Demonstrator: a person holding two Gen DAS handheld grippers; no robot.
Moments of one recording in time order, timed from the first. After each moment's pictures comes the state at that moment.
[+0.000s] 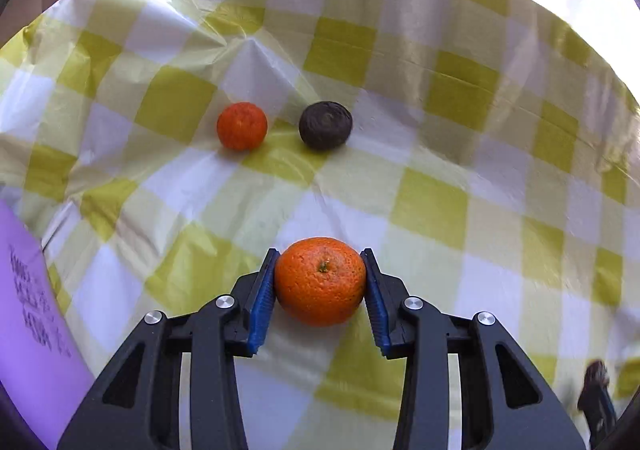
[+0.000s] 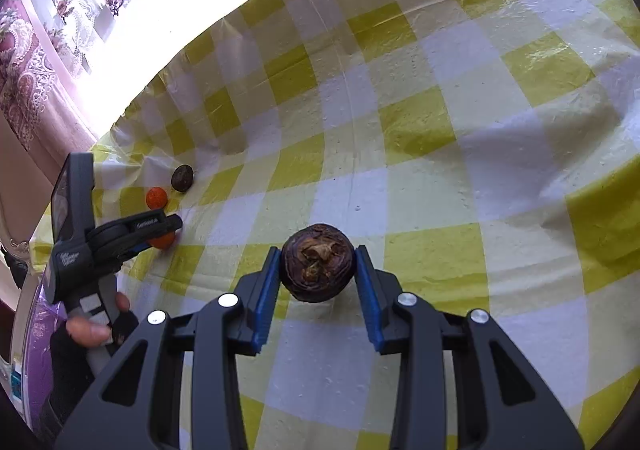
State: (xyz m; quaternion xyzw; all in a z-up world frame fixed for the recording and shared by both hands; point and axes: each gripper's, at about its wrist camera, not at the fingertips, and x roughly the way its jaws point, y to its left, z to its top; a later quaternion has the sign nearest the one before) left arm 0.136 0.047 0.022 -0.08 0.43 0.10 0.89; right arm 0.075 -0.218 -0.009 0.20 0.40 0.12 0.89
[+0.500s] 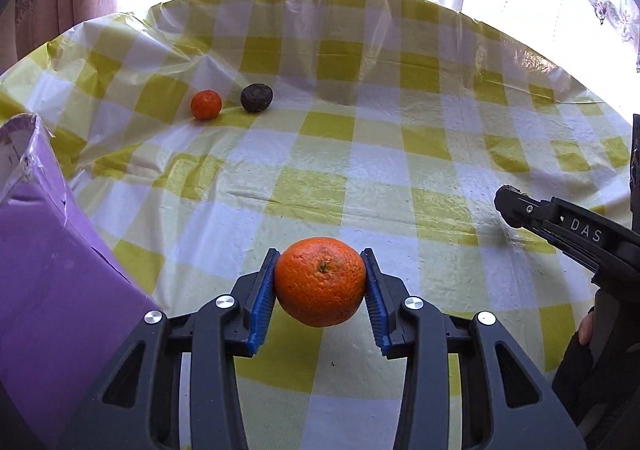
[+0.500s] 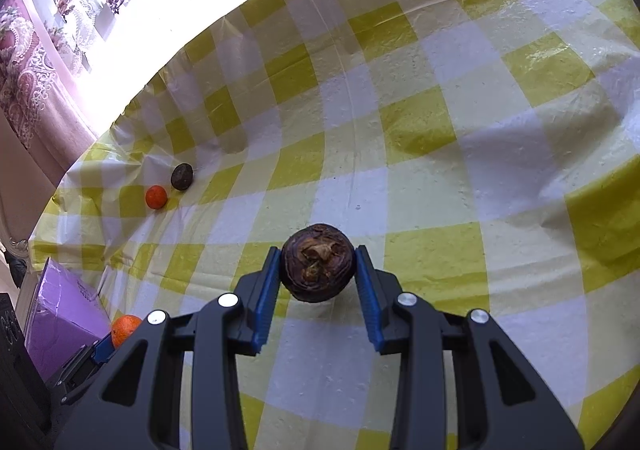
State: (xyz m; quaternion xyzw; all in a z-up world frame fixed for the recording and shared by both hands) left arm 0.008 0.002 0.025 -0.03 0.38 -0.01 0.92; right arm 0.074 -0.217 -0.009 0.20 0.40 0.11 0.89
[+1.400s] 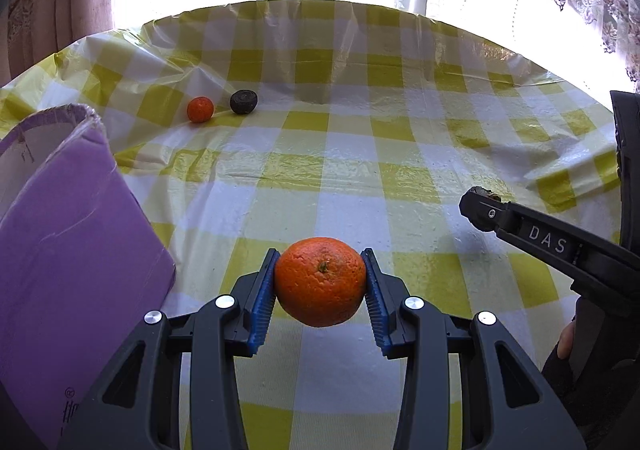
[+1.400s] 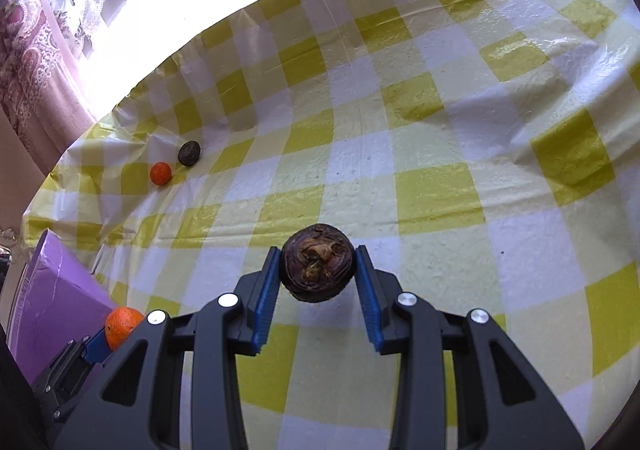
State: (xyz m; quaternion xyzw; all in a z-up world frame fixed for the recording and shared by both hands) left arm -0.047 0.004 0.029 -0.01 0.37 -0.05 0.93; right arm 0.003 -0.185 0.004 0.19 0.38 0.08 0.90
